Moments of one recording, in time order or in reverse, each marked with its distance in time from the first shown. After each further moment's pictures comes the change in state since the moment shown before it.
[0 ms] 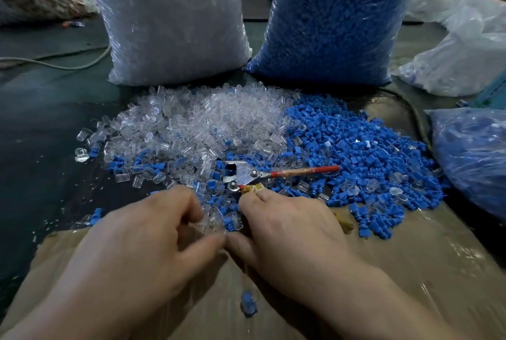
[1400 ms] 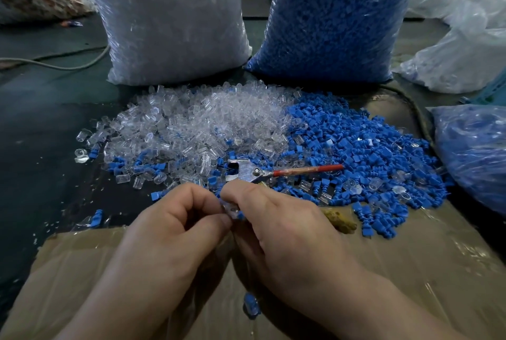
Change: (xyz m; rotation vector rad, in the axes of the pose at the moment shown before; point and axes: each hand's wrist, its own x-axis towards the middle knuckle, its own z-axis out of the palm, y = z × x) left_hand 0.005 -0.002 0.034 -0.887 0.048 -0.222; right_hand -0.006 -0.006 -0.014 0.368 0.120 -0.077
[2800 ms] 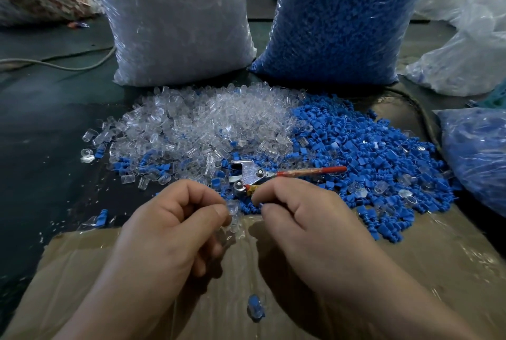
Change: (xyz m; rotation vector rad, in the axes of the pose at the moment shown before) left_hand 0.004 0.001 -0.001 -0.099 0.046 -0.044; right_hand 0.000 0.014 -0.014 0.225 -0.057 0.364
